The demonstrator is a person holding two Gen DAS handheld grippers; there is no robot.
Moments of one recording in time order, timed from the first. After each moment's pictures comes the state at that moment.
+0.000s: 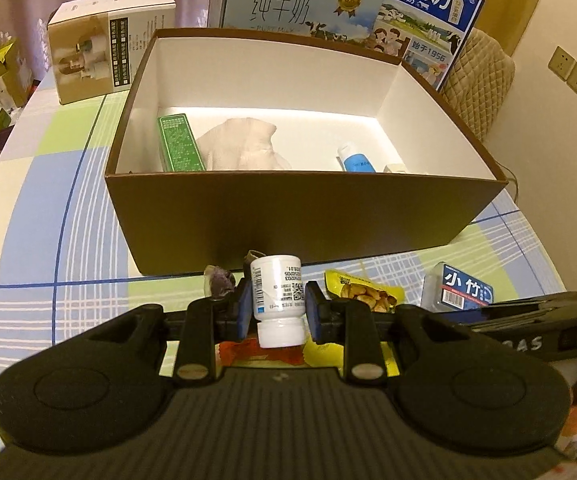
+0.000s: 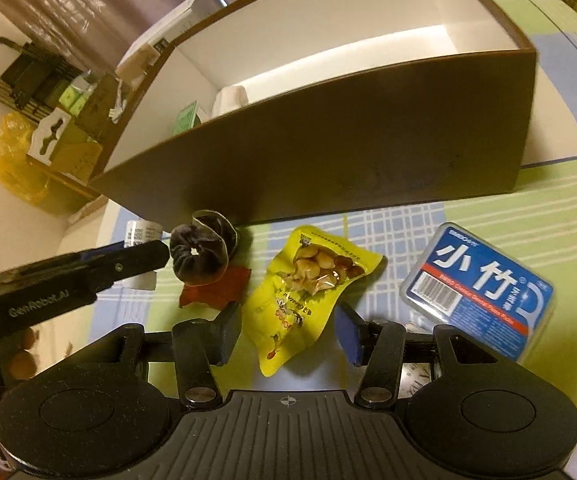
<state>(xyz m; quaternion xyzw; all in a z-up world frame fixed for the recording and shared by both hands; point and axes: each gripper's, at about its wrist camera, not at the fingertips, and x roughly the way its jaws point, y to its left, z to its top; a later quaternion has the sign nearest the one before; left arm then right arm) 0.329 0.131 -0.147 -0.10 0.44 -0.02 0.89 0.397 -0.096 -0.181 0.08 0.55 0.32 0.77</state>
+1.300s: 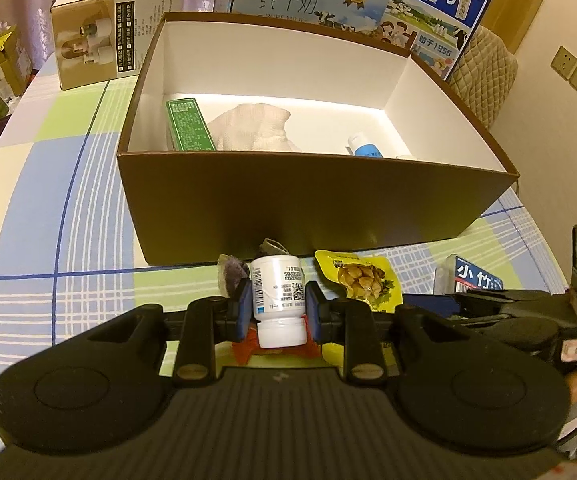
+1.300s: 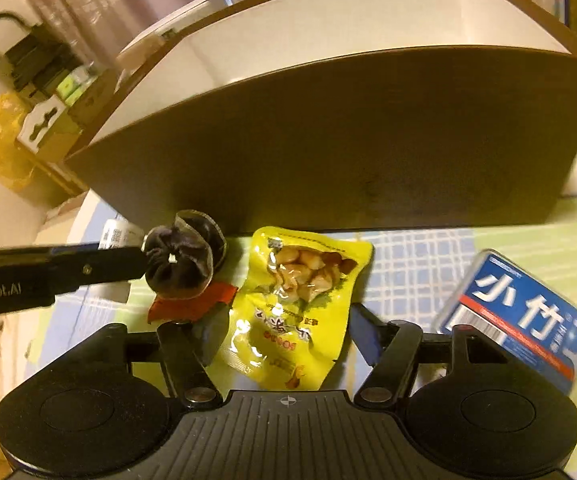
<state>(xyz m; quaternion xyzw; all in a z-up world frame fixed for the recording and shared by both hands) 0.329 0.144 -0.160 -0.11 0.45 -0.02 0.89 0.387 -0.067 -0.206 0.03 0.49 0.32 0.81</state>
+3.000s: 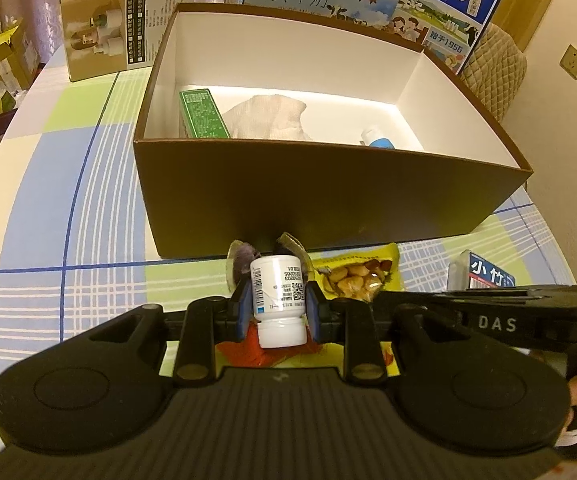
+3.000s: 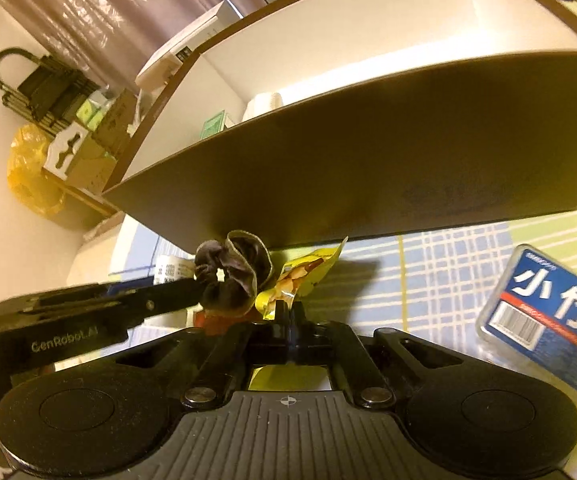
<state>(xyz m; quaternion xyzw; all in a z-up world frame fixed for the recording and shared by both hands) 0.328 0.150 -0.165 -0.11 0.45 0.00 0.88 0.396 -0.068 -0.182 0.10 0.51 0.34 0.78</state>
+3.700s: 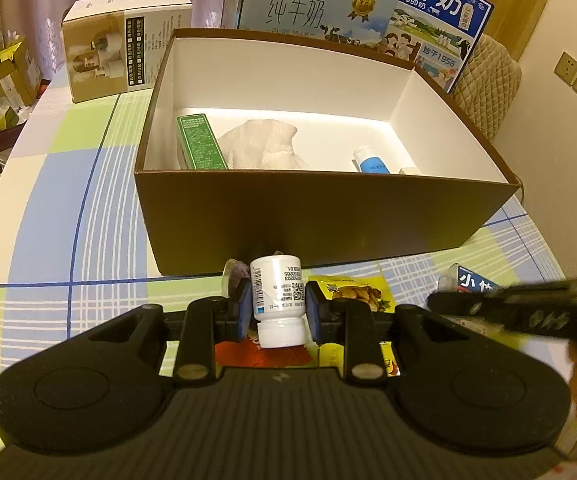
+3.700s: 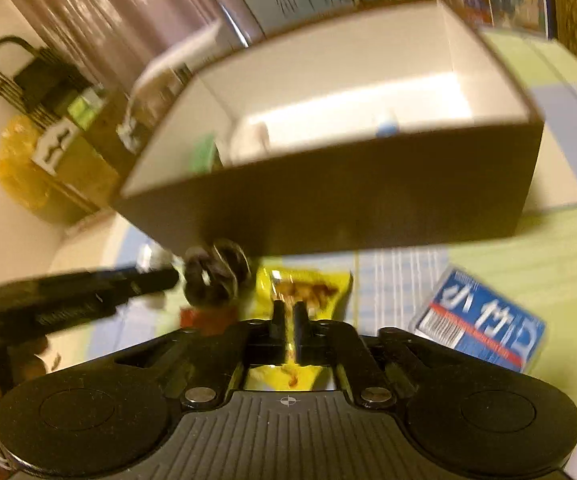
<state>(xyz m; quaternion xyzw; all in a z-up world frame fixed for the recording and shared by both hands) 0.325 0.146 -0.150 -0.10 0.44 0.00 0.89 0.385 -0.083 -0.159 0.06 0.51 0.32 0.80</state>
